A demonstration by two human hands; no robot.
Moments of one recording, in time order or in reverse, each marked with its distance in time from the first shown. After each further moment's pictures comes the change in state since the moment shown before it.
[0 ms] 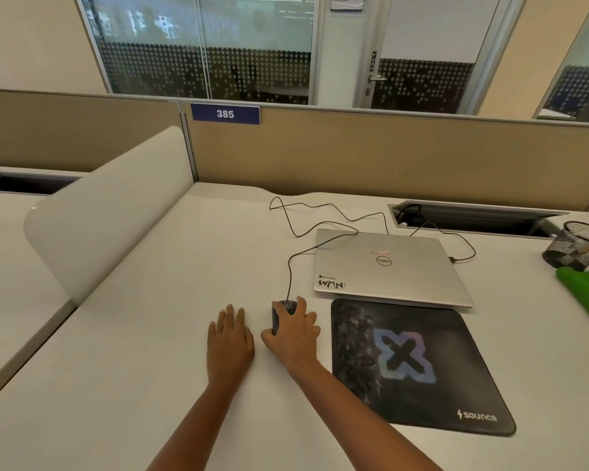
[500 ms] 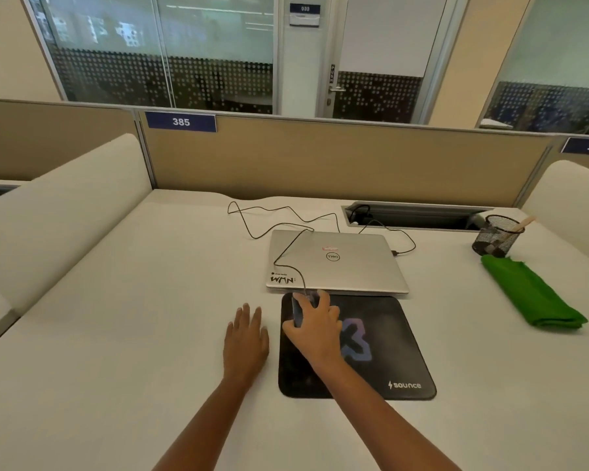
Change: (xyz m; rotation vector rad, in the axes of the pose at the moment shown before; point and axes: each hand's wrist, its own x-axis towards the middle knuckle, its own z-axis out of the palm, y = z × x) left_hand -0.035 0.099 0.006 -0.107 -0.108 0.177; right_hand -0.039 0.091 -0.074 -0.067 0.151 0.107
